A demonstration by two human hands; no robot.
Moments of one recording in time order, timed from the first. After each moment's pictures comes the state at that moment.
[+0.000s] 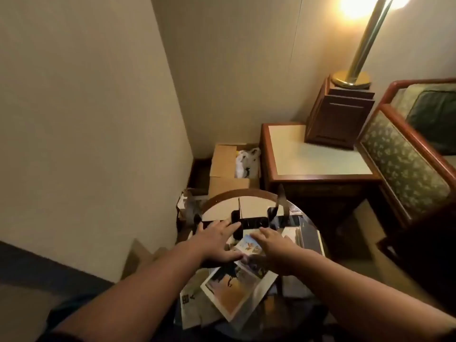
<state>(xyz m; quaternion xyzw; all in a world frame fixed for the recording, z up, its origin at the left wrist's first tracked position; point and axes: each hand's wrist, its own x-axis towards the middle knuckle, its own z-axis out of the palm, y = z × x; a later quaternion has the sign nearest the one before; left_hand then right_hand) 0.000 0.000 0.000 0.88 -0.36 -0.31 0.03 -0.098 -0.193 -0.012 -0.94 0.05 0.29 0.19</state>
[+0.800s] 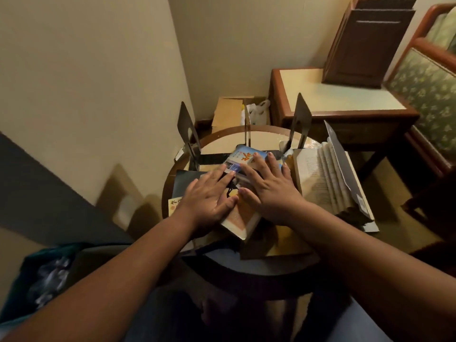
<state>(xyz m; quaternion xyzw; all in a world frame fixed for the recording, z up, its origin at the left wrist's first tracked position) -0.077 0.059 -0.192 0.92 -0.36 -0.07 0.16 -0.138 -0.147 -0.184 -0.99 0.00 0.04 0.11</state>
